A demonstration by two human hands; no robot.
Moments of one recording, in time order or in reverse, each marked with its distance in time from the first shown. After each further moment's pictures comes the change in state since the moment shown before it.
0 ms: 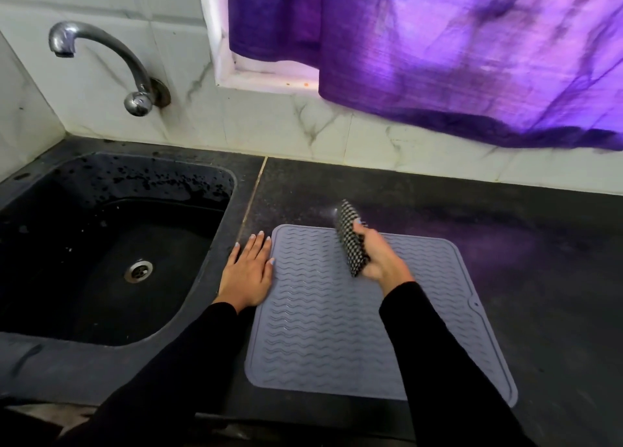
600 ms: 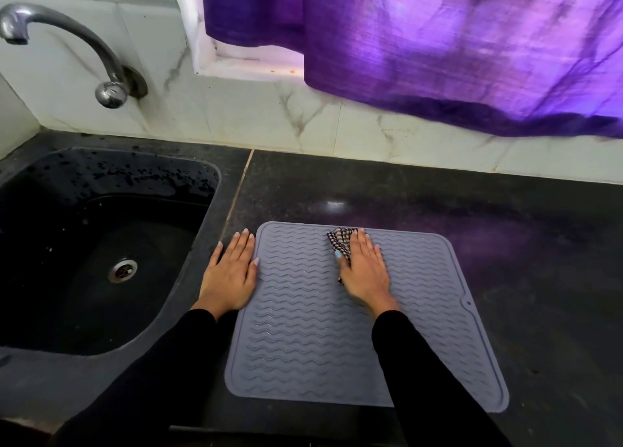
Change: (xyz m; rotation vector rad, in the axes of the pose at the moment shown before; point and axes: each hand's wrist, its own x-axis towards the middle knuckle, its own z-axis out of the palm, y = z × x) left_hand 0.002 -0.001 0.005 0.029 0.022 -0.007; right_hand 0.007 0.045 -0.042 -1.467 0.150 -0.409
